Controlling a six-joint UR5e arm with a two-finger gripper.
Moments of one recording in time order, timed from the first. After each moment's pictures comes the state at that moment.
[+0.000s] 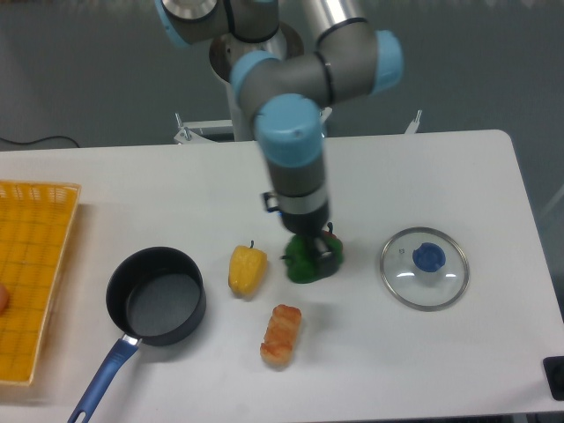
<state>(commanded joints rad) 2.28 -1.86 -1.60 -1.08 1.65 1.32</state>
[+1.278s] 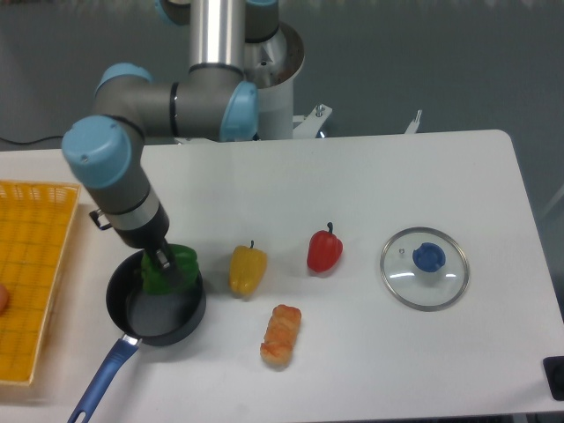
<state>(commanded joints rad) 1.99 -1.99 -1.56 -1.07 1.72 0.95</state>
